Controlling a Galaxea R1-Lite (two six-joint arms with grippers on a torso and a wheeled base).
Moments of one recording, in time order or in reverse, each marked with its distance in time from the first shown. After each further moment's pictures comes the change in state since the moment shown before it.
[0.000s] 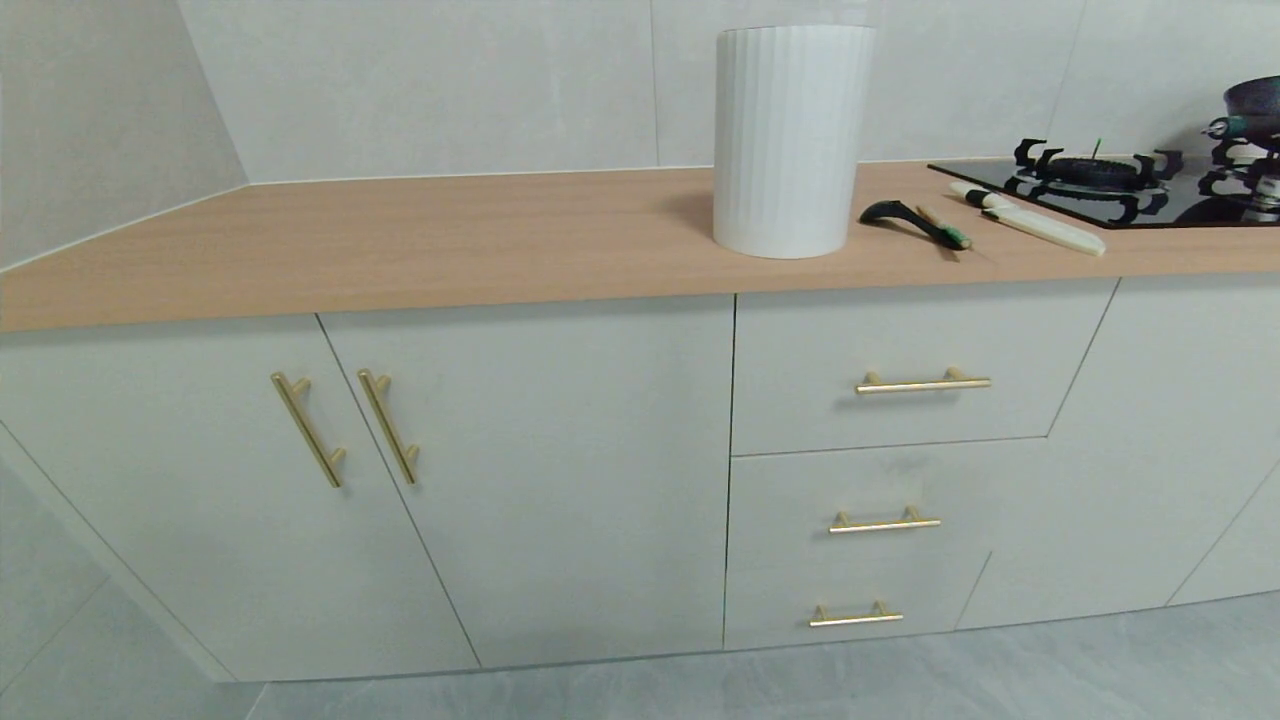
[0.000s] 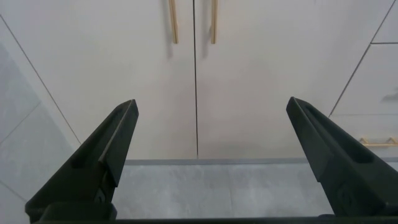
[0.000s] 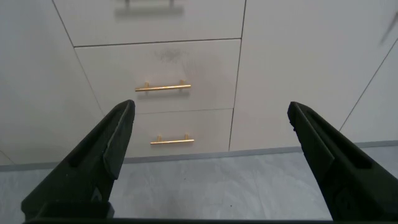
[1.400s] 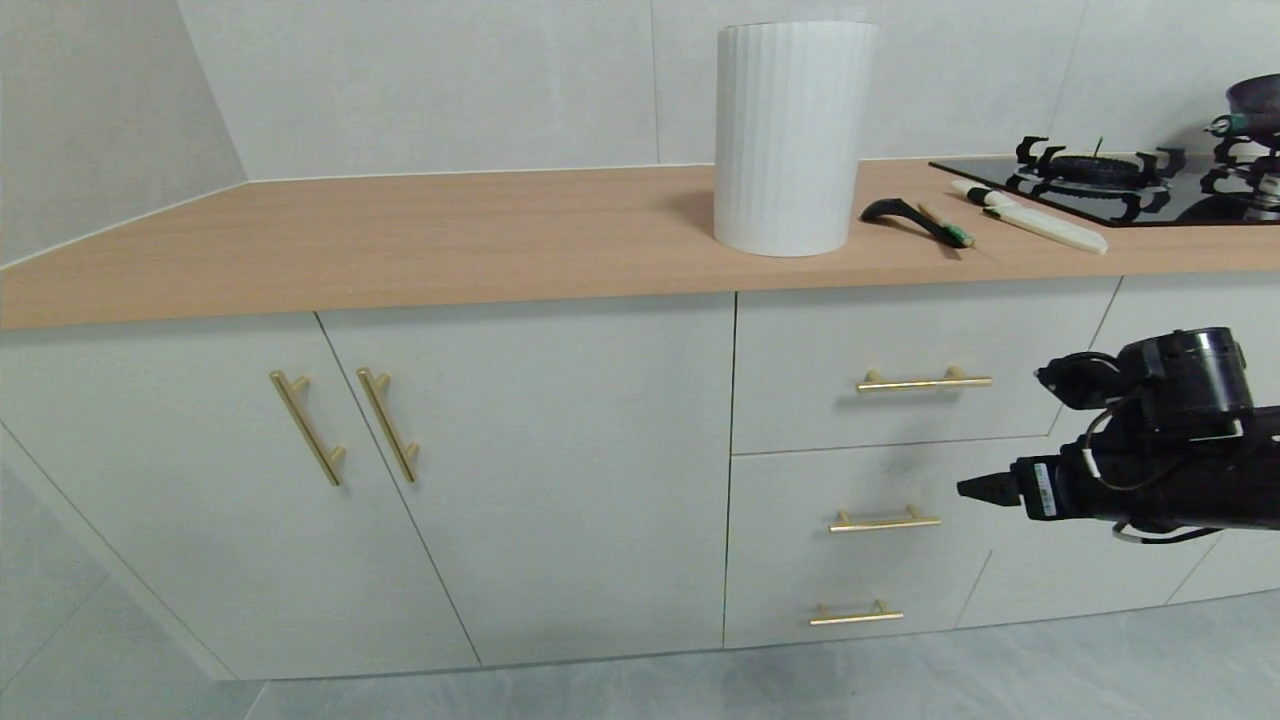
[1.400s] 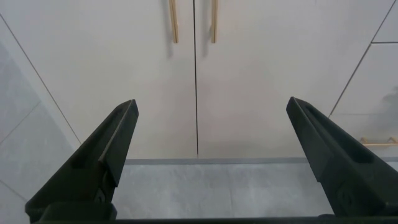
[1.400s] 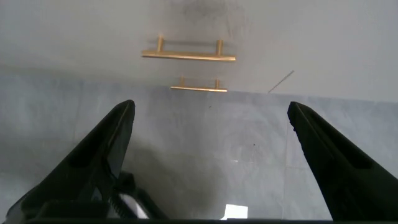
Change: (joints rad) left arm 0.000 0.000 0.000 0.000 0.000 0.000; right arm 0.098 1.727 -0.824 -0.197 0.073 0.010
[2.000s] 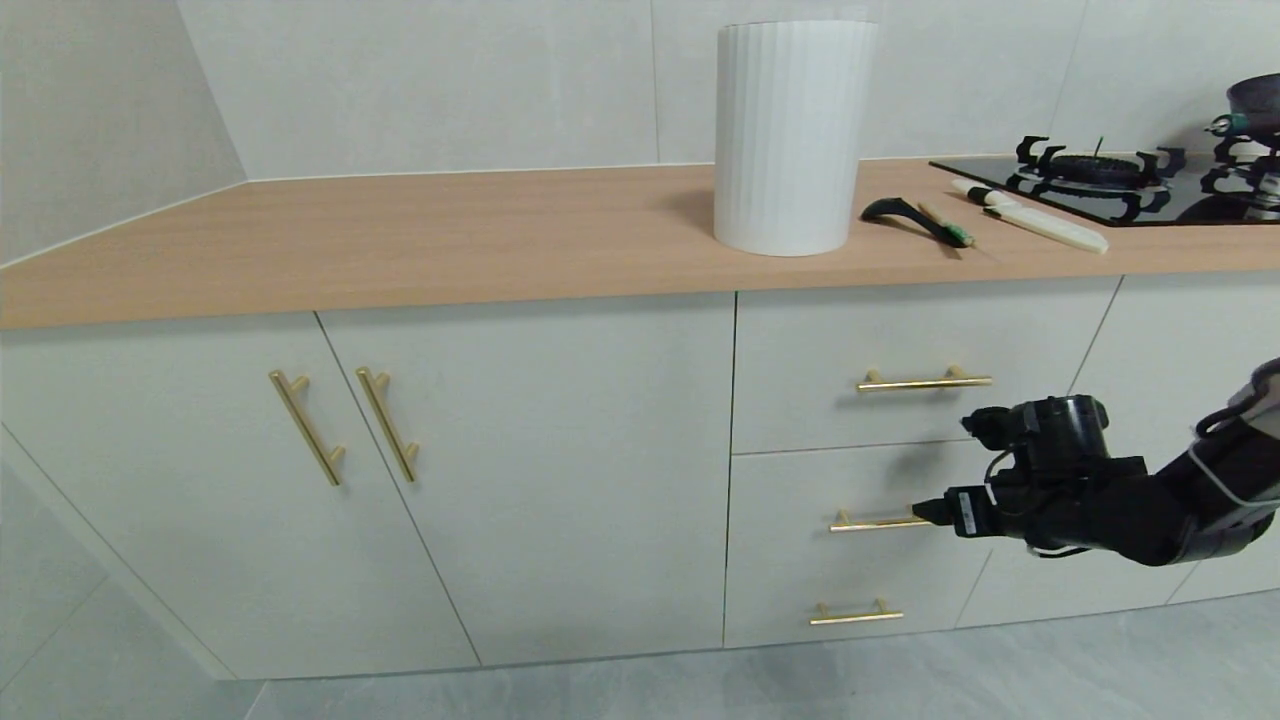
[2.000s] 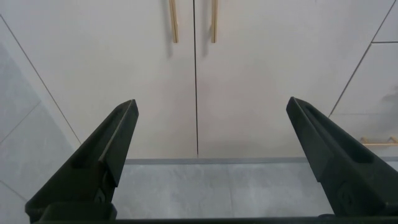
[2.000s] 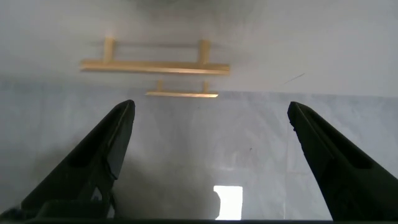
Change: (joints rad) left arm 0.000 0.000 0.001 0.000 0.000 0.000; right arm -0.004 0.392 -0.034 -0.355 -0.079 0.003
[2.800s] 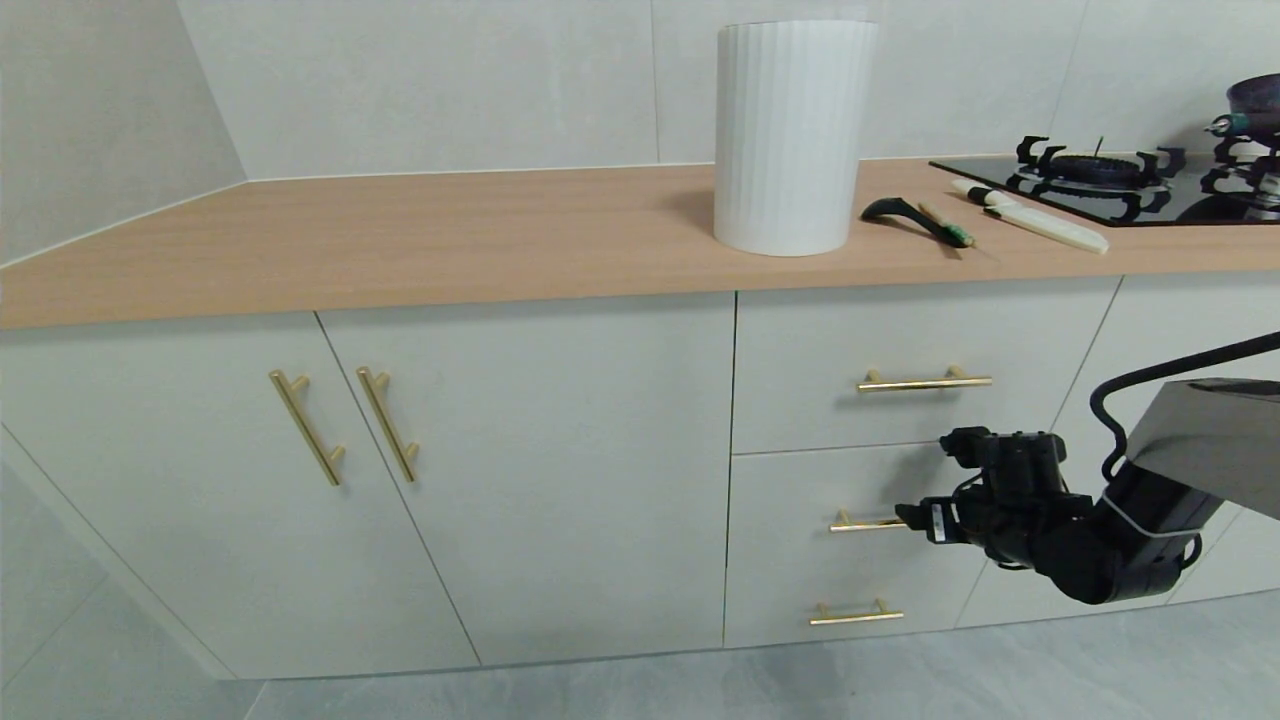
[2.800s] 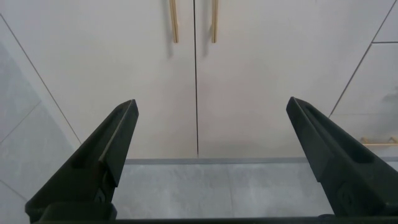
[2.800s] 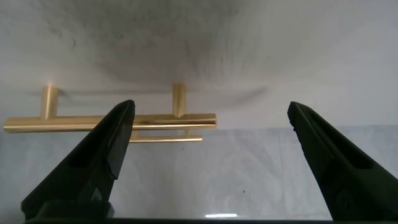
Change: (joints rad) left arm 0.000 0.000 -0.001 0.000 0.000 0.000; right arm 0.013 0.214 -0.005 -0.322 -0.084 0.007
